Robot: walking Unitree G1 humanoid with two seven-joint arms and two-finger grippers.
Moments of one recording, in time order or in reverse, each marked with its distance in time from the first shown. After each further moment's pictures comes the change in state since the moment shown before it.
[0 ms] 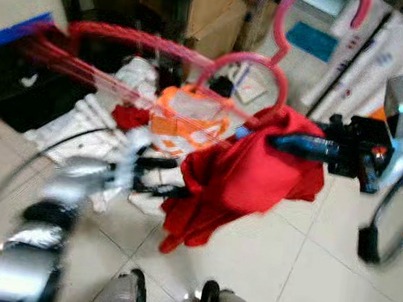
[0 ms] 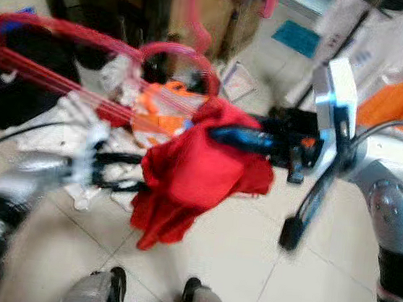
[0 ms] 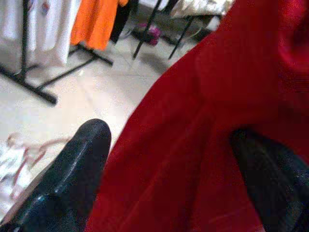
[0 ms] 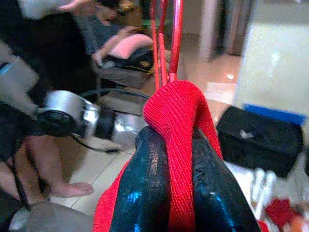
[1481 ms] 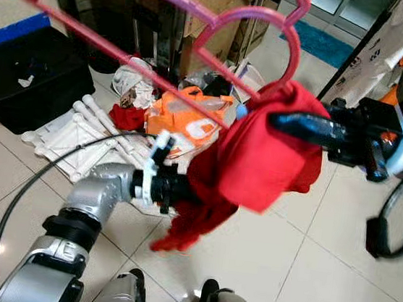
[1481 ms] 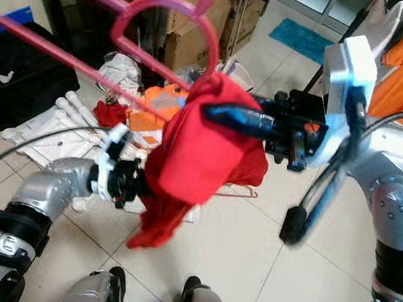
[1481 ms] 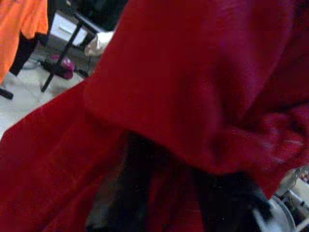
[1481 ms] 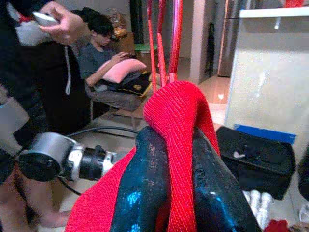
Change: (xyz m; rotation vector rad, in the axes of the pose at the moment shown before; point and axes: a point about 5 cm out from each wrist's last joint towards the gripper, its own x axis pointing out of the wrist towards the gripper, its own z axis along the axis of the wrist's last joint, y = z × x) left arm 0.026 -0.035 0.013 -0.184 -0.193 -0.319; right arm 0.000 -0.011 0.007 0.025 -0.099 -0.093
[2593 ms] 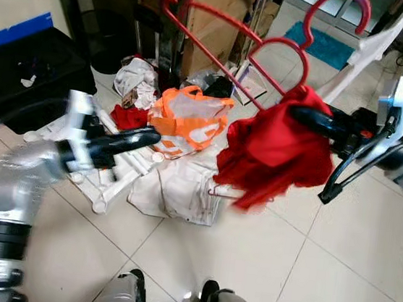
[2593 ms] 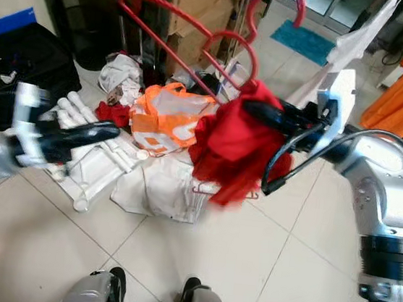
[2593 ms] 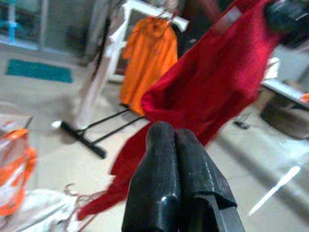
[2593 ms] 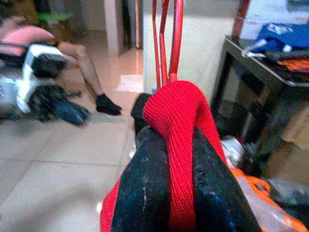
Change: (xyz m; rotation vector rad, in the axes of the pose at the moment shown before) left arm -0.081 -0.014 0.044 0.310 -0.048 0.562; right arm -0.038 -0.043 -0.051 -0.050 0.097 -0.333
